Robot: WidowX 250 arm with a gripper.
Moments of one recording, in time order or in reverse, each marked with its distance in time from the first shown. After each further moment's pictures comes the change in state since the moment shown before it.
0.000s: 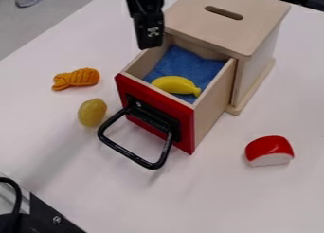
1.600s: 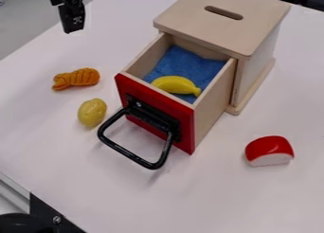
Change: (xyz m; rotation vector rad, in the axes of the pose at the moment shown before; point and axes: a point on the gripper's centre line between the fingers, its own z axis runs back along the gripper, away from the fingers) arm -0.105 0.103 -0.035 0.176 0.142 0.265
